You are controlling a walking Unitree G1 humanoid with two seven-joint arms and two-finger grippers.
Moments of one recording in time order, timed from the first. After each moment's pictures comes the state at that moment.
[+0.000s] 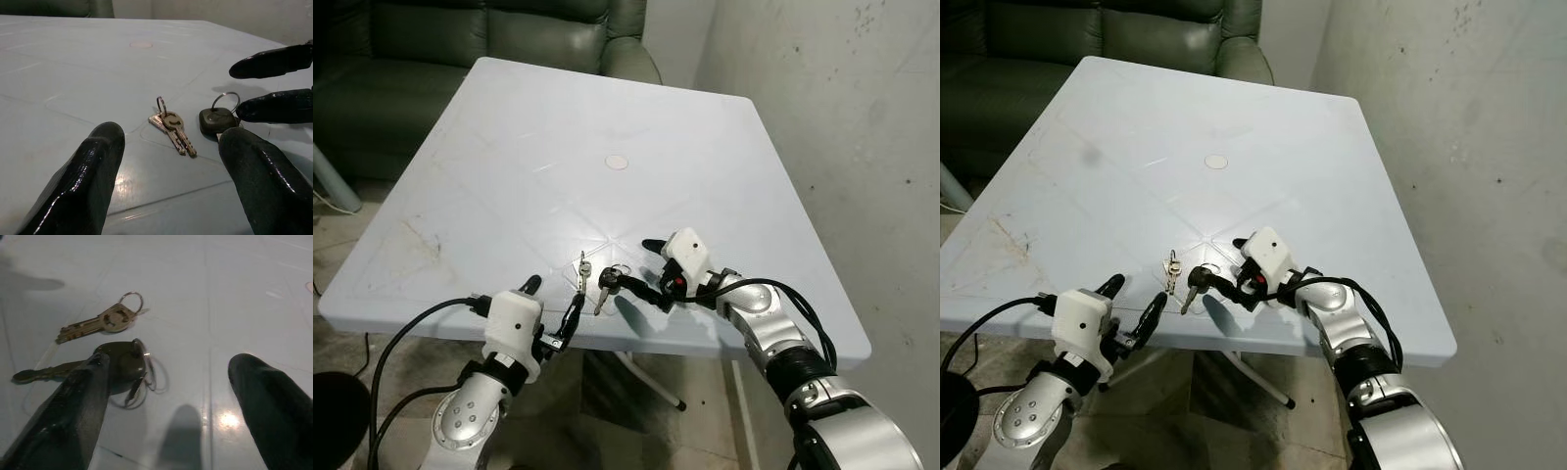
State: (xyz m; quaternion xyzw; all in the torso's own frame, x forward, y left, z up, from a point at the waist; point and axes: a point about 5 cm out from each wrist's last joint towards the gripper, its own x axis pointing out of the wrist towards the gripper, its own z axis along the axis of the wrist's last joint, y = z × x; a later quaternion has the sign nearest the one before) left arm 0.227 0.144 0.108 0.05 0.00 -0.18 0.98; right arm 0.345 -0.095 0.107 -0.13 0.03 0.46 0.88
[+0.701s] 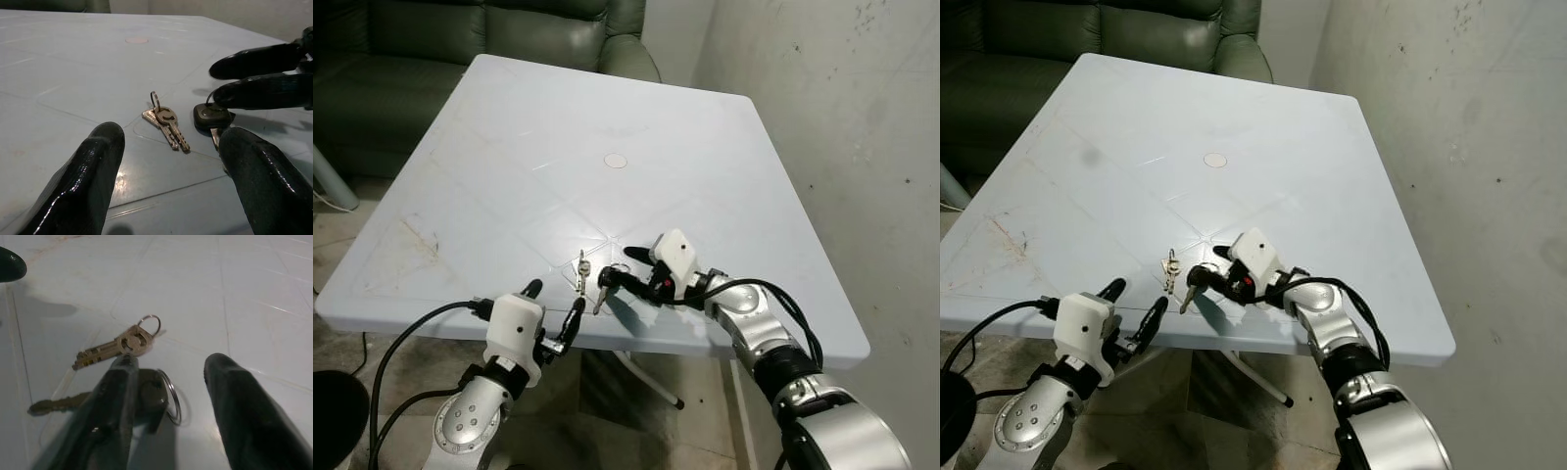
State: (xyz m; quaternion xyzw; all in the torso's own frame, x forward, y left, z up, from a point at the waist) left arm 0.225 0.141 0.108 0.05 0.00 -0.18 0.98; right arm 0.345 -0.075 0.111 -0.12 0.01 0.48 0.87
